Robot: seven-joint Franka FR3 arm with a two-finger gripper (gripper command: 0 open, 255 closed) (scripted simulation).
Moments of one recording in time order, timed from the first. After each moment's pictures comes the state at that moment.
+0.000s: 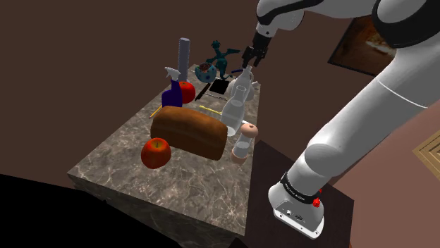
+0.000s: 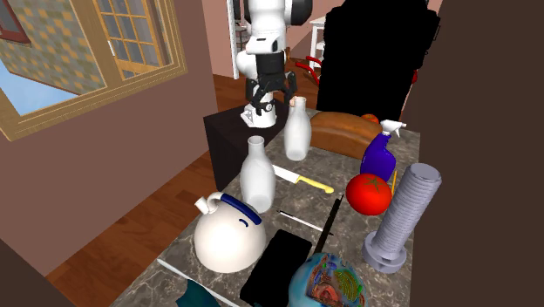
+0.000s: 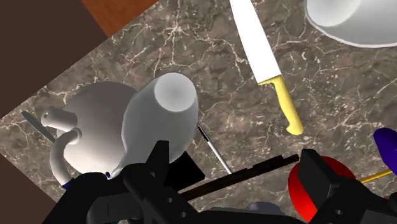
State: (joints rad) arm -0.12 -0.14 -0.42 -2.09 -0.01 2.08 -0.39
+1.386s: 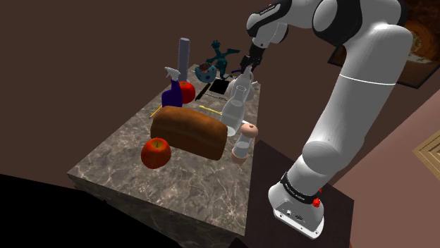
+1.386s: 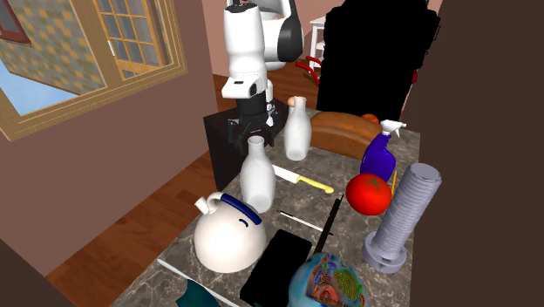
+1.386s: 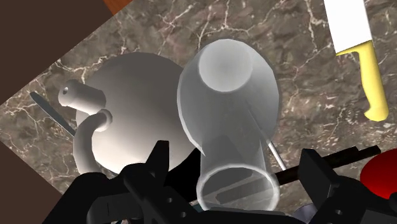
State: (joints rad) arm -0.20 0.22 -0.48 -1.87 0.21 2.20 -0.63
